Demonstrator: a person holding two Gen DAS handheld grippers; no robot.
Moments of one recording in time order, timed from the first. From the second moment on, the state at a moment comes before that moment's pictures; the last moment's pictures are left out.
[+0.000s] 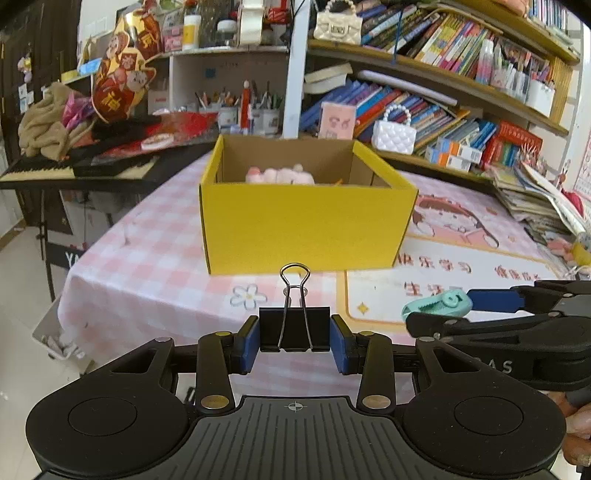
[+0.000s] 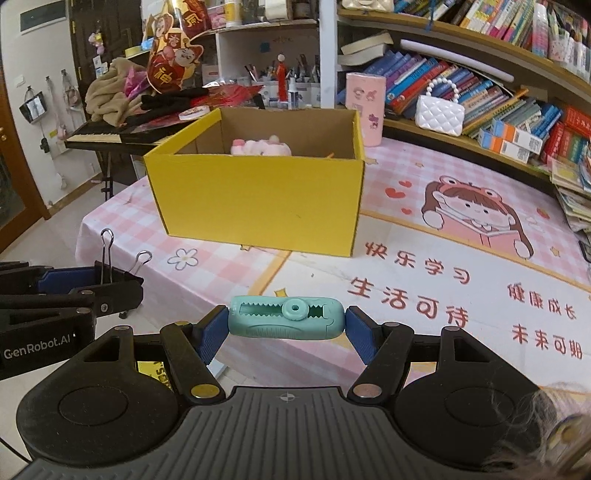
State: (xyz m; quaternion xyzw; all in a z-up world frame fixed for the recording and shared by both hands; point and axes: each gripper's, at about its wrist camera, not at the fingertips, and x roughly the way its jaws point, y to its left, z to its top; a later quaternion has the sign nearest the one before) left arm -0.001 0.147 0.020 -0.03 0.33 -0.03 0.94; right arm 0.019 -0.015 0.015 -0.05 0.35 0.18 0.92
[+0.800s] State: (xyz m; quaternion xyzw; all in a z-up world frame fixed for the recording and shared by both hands) left arm 0.169 0.153 0.066 -0.05 0.25 0.00 0.97; right arm 0.206 0.034 0.056 -0.15 0.27 0.20 0.93
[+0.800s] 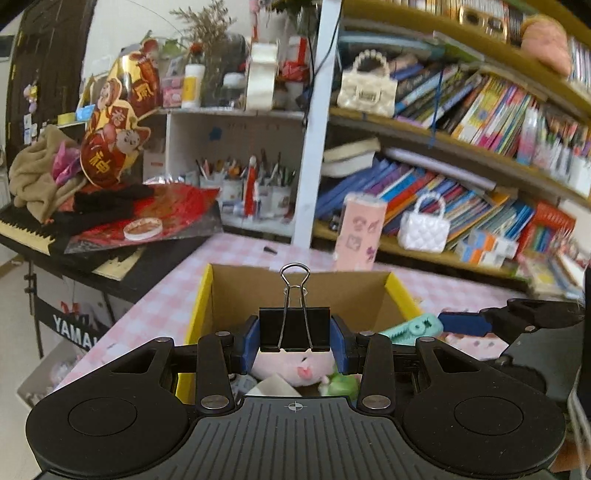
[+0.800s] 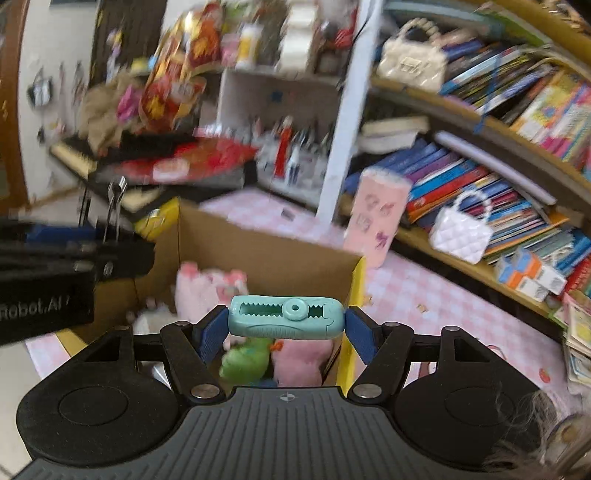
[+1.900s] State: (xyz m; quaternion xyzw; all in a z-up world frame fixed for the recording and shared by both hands) left arm 0.171 0.108 0.081 -0.04 0.26 0.00 0.97; right arm 0.179 -0.040 0.058 -0.07 0.30 0.23 0.92
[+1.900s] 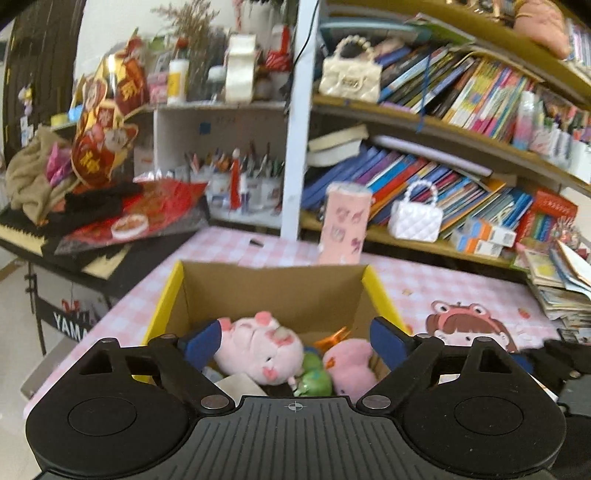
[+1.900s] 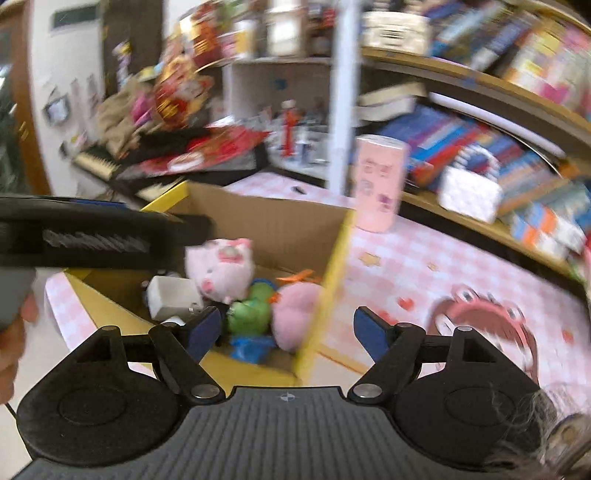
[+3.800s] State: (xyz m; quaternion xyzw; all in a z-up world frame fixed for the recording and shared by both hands) left arm 0.014 0.041 0.026 0.04 0.31 -0.04 0.95; right arm -0.017 -0.118 0.023 0.02 0.31 -0.06 0.95
